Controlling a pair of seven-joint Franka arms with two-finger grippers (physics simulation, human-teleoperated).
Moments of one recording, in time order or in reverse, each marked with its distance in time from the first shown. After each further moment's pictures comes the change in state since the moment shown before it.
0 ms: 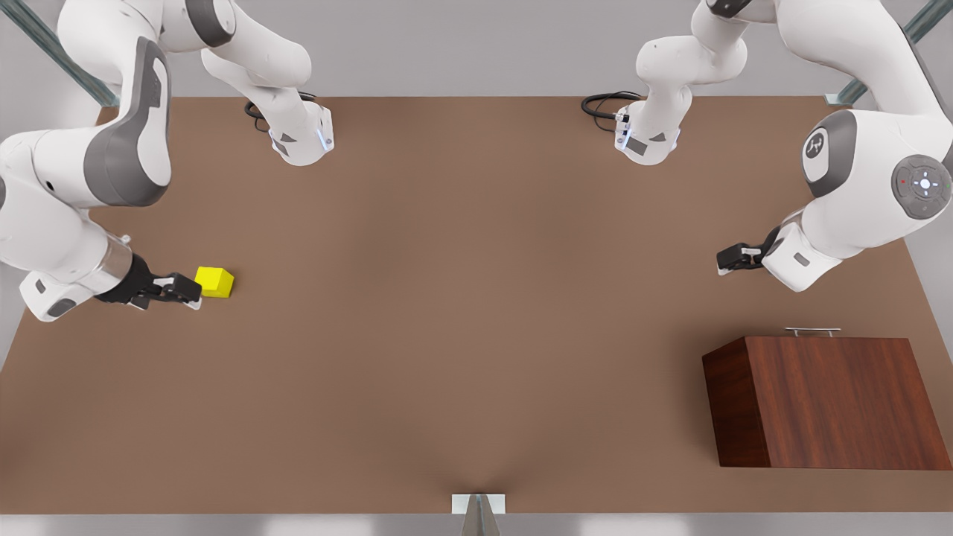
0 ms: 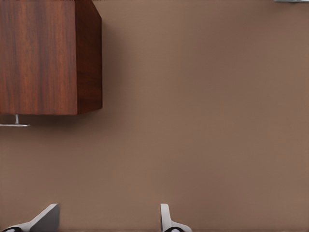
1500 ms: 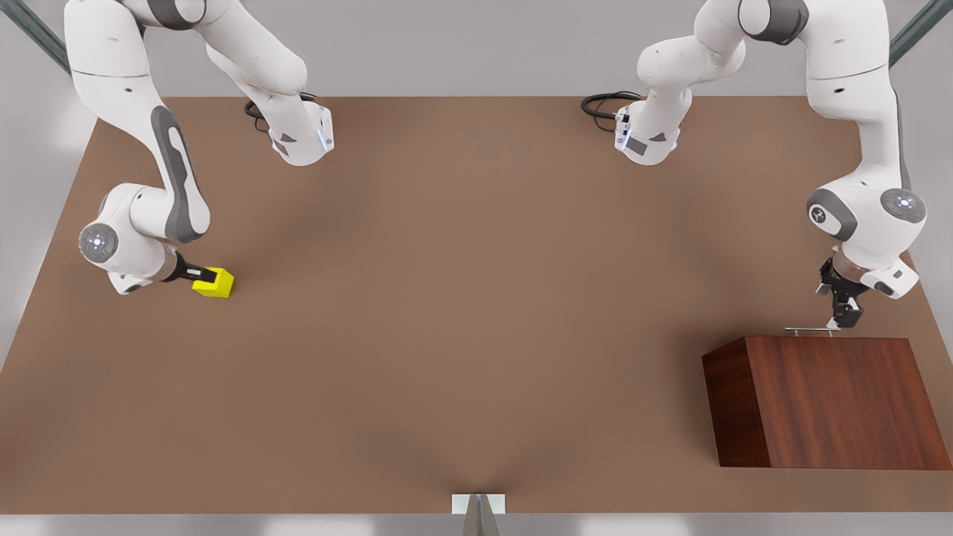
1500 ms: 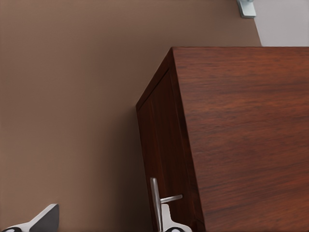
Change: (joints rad) left arm 0.163 0.060 0.333 -0.721 0.010 1.234 -0.924; right arm -0.354 -0.125 -0.017 -1.038 -0.174 0.727 -0.022
